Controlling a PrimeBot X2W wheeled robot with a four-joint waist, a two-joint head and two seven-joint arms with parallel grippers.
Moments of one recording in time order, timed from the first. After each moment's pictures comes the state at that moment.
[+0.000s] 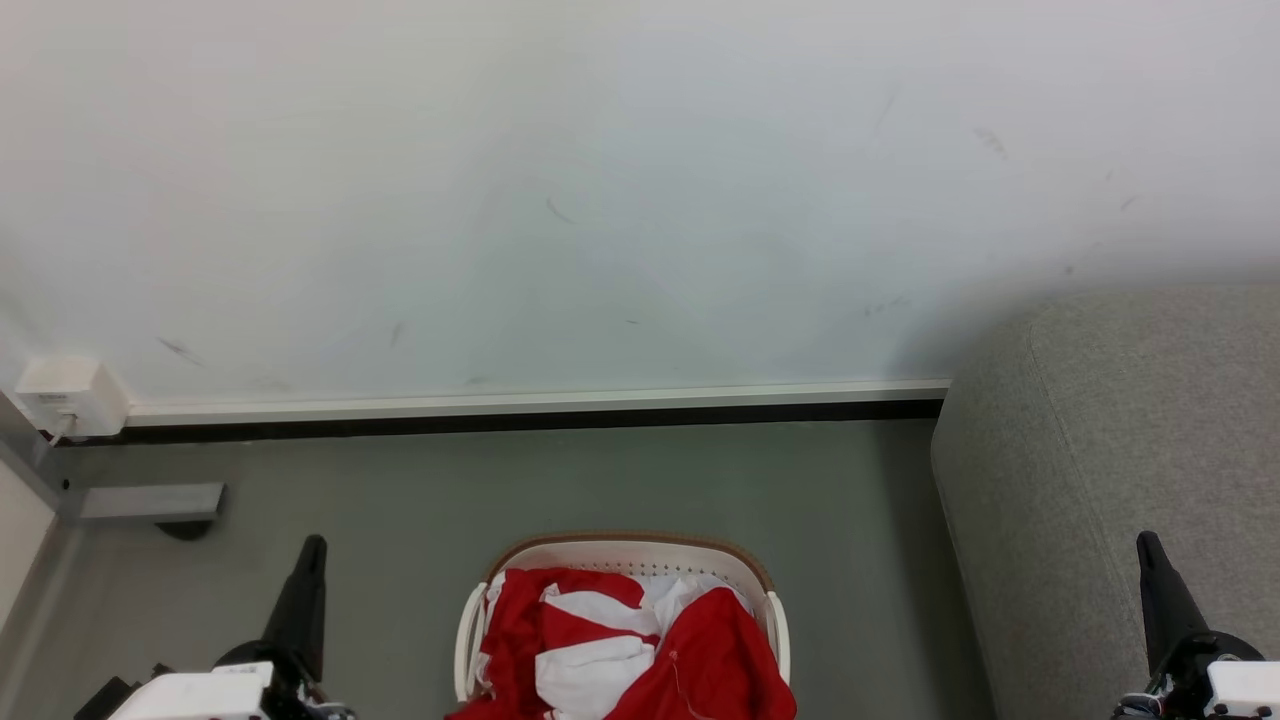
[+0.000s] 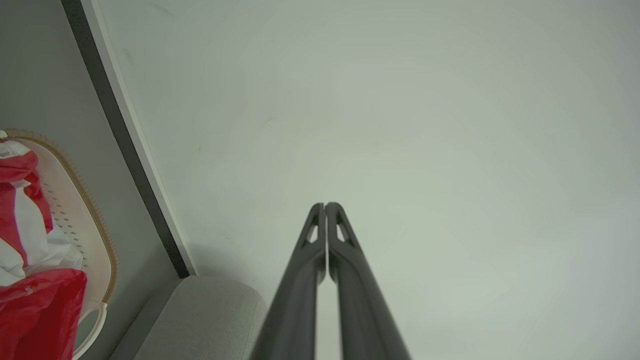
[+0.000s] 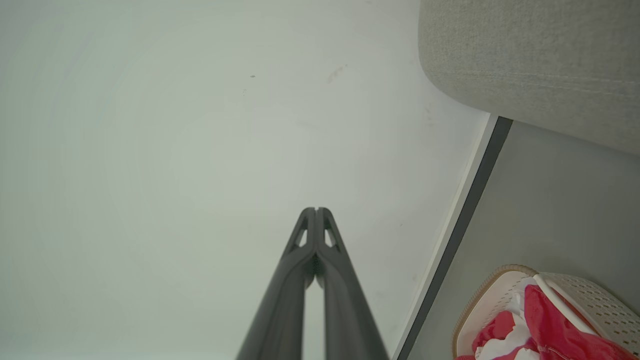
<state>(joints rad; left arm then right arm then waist) -0.11 0.05 0.11 0.25 -1.61 -0.13 0.11 -0.10 -0.05 -0.11 0.24 1.62 0.13 0.11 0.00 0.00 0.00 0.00</state>
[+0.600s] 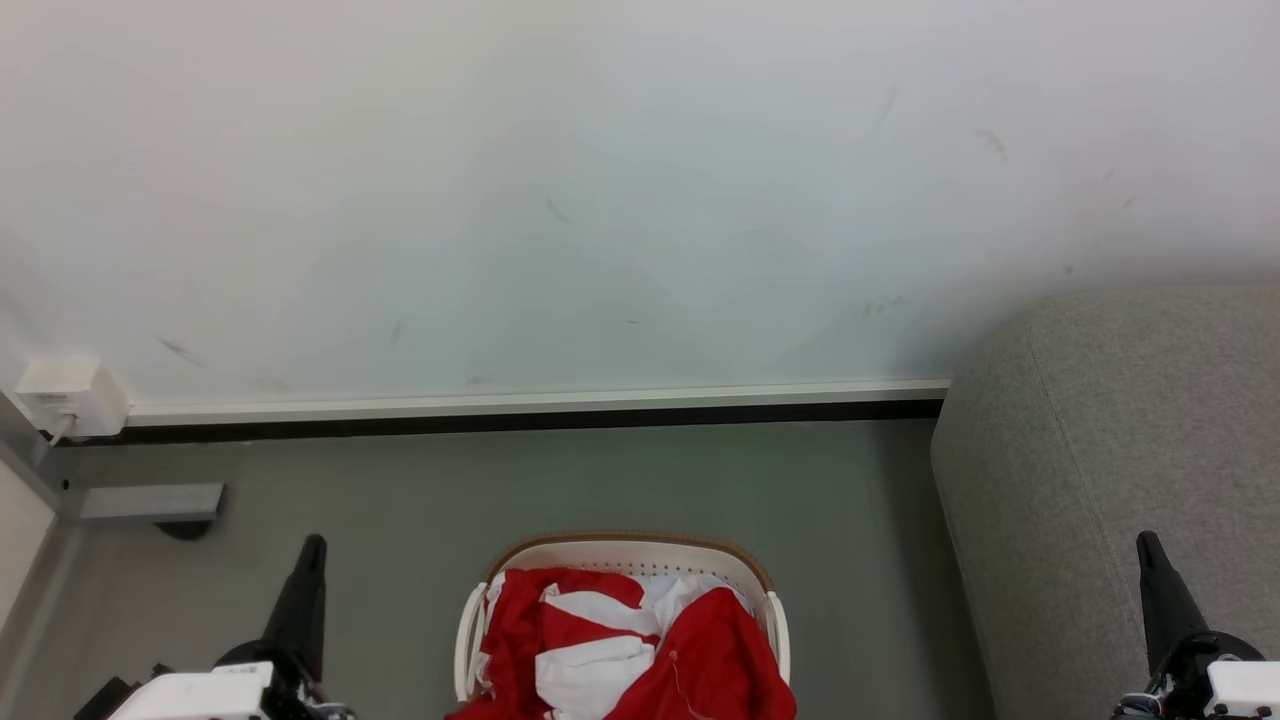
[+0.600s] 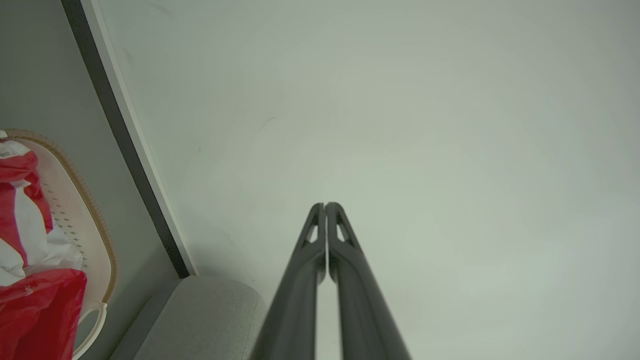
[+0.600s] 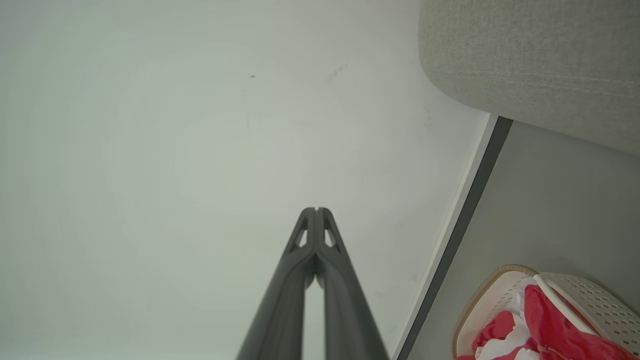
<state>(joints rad) -0.11 0.05 0.11 0.25 -1.61 -0.13 0.11 -0.10 -0.05 -0.11 0.24 1.62 0.13 0.11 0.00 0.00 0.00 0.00</state>
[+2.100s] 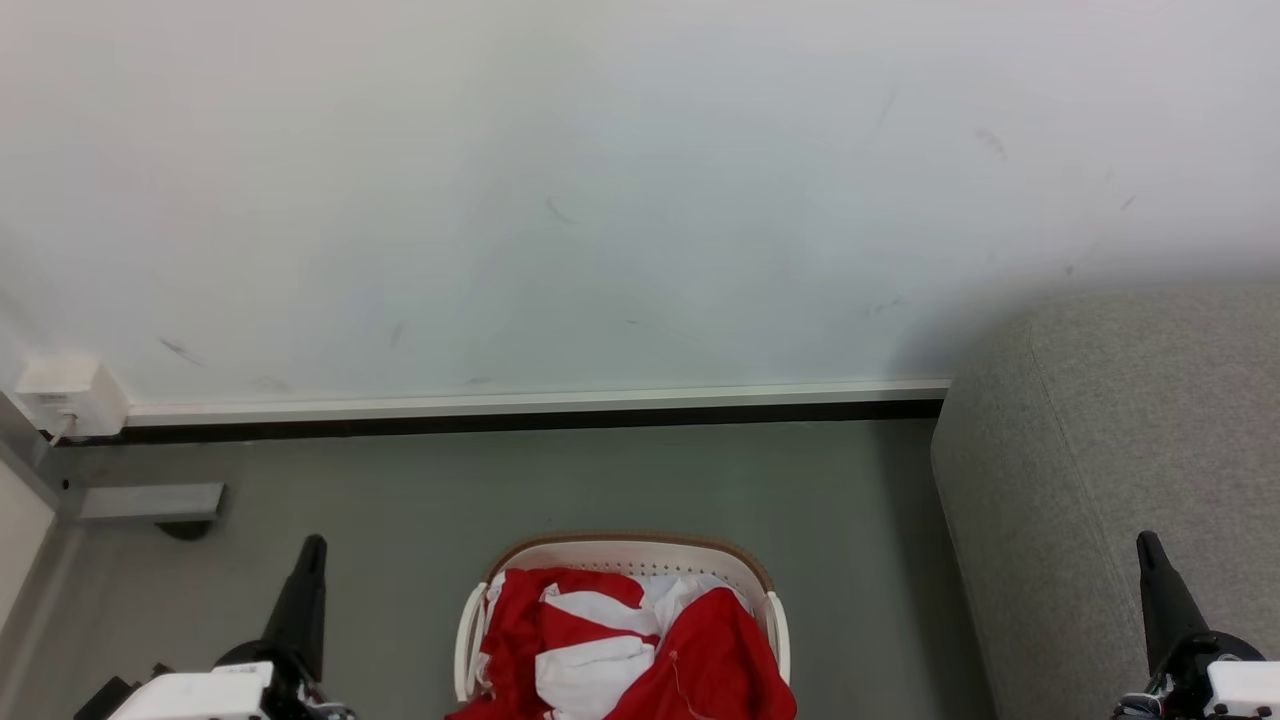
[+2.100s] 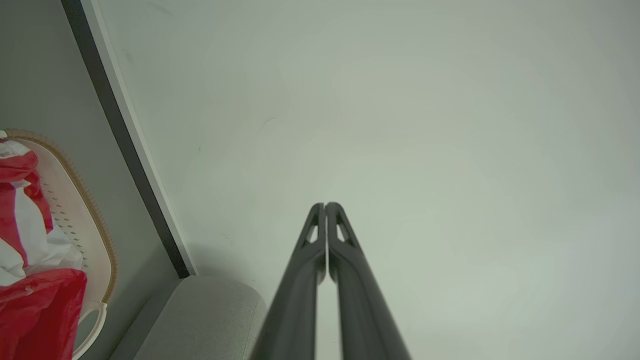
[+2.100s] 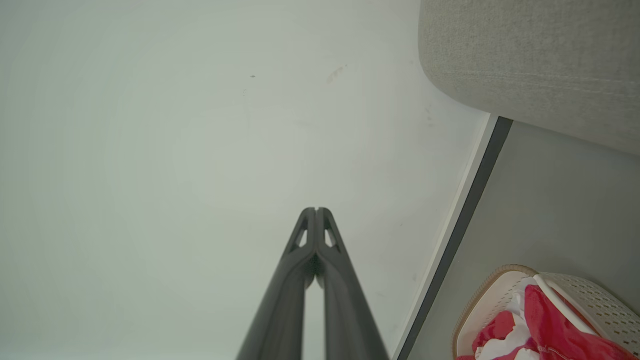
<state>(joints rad) -0.11 0.05 0.11 0.25 -1.61 -0.13 0.11 -0.10 -0.05 -0.11 0.24 1.62 0.13 0.11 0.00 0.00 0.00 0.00</state>
